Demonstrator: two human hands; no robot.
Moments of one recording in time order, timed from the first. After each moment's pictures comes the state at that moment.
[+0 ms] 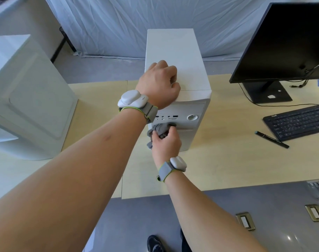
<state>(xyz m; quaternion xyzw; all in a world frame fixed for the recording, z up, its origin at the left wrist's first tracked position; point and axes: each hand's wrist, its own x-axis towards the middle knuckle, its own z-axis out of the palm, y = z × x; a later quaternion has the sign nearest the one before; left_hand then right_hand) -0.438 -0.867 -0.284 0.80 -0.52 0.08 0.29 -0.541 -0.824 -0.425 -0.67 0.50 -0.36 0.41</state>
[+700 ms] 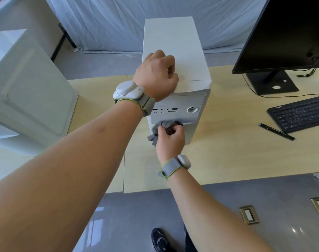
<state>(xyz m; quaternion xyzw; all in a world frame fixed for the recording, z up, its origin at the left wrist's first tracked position) -0.438 -0.866 -0.285 0.80 -0.52 0.09 0.29 -0.557 -0.823 -0.411 -0.50 0.52 -0.37 0.59</state>
